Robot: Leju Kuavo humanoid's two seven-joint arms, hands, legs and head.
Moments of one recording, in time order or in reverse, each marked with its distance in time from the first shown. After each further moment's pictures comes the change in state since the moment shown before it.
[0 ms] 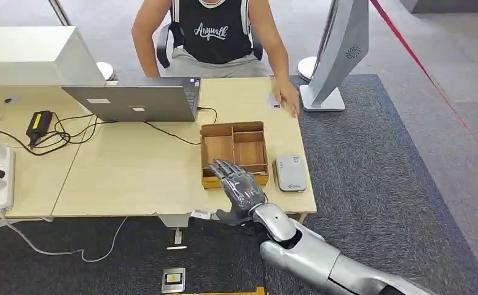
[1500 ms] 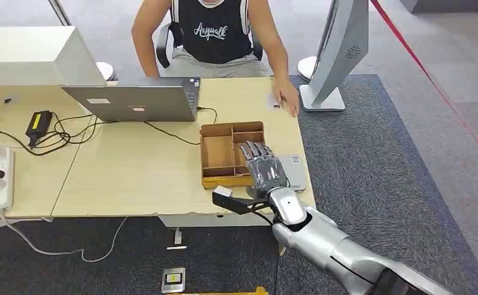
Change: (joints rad) left arm 0.000 0.000 -0.001 0.002 0.026 0.003 0.005; right arm -0.073 0.012 -0.063 0.254 0.177 -0.069 0.064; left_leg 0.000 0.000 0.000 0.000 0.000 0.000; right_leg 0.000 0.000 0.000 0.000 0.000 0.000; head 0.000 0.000
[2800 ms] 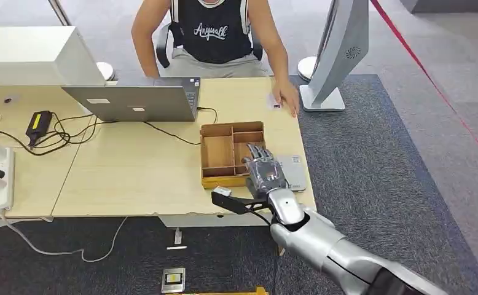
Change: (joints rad) left arm 0.000 0.000 0.000 0.006 0.009 0.003 0.003; right arm -0.001 0.018 -0.005 0.032 -0.022 0.022 0.025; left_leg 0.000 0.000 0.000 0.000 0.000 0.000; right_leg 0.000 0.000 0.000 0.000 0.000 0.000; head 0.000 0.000
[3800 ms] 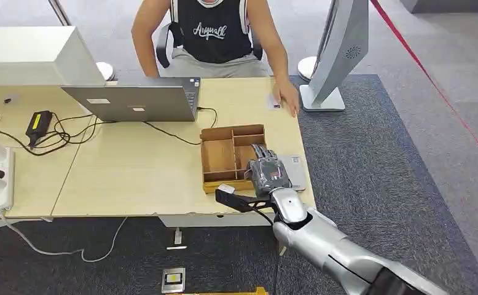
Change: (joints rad) left arm 0.000 0.000 0.000 0.001 0.006 0.006 -0.004; right arm 0.000 -0.004 -0.013 0.021 -0.023 -0.008 -0.014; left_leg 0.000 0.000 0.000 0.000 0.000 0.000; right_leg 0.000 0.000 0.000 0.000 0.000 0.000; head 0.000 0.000
